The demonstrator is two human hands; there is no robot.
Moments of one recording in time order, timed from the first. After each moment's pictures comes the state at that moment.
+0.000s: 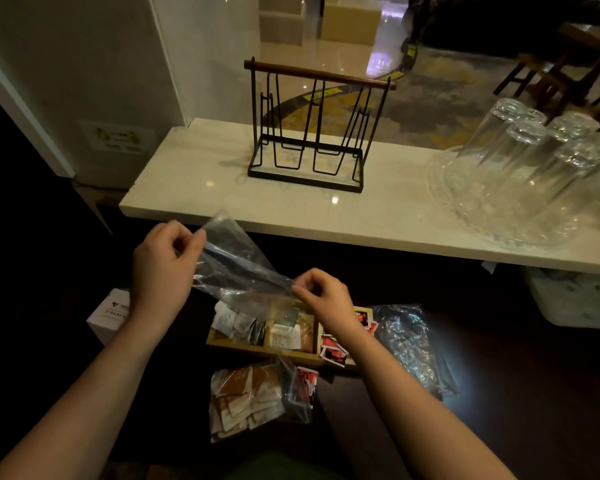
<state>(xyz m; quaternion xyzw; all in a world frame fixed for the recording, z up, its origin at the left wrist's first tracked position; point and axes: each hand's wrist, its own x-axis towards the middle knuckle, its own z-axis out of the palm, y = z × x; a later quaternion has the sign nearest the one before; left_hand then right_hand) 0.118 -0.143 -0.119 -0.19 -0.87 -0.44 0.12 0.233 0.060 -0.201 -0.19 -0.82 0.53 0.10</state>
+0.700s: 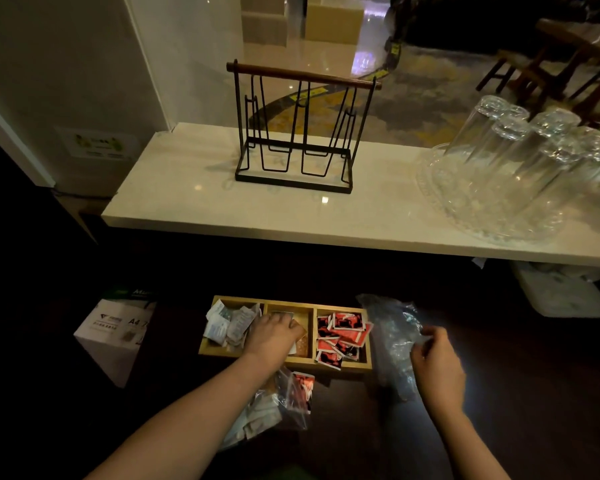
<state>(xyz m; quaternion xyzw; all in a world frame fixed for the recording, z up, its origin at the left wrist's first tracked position) 0.182 -0.048 -0.284 -0.50 -0.86 0.07 -0.11 0.384 0.144 -0.259 -0.51 -0.81 0.24 0.15</state>
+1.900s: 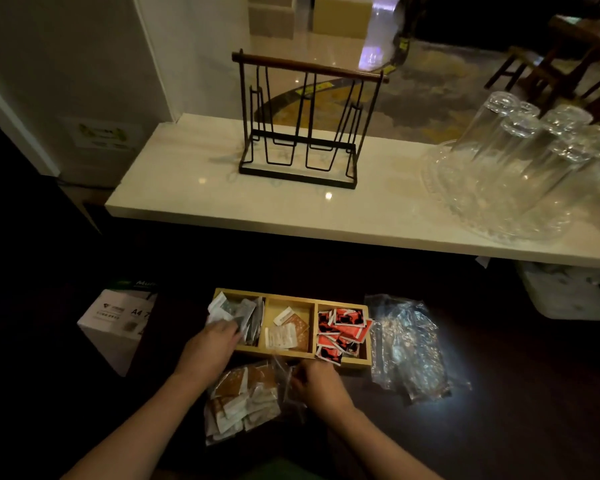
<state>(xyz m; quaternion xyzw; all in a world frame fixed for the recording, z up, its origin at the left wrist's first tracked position) 0.150 -0.145 -0.295 -0.33 -0.93 -0.09 -0.12 0.310 0.018 -0.273 -0.23 -0.89 0.37 -0.16</state>
